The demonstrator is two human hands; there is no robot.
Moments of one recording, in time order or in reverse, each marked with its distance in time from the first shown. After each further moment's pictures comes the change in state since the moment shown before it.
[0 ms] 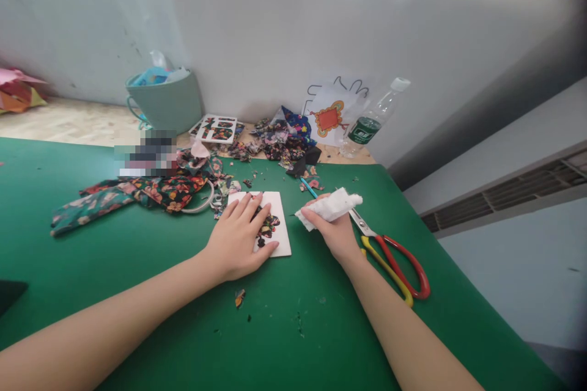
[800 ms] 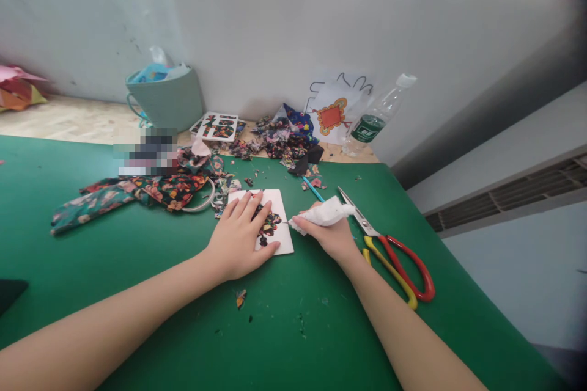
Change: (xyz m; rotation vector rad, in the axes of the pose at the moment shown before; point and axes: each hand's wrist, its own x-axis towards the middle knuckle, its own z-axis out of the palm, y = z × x) left_hand 0.001 0.001 0.002 0.065 -0.030 -0.035; right_hand -0.006 0.000 0.005 -0.087 -0.125 0.087
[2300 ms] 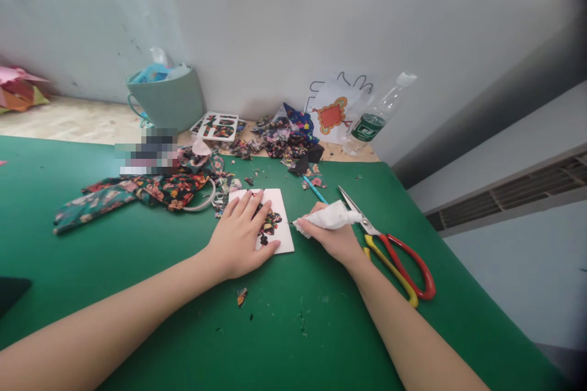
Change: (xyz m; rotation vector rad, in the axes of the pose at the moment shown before) left_hand 0.000 0.000 -0.001 0.001 0.010 0.013; right_hand -0.005 -0.007 -0.008 -0.136 -0.099 -0.009
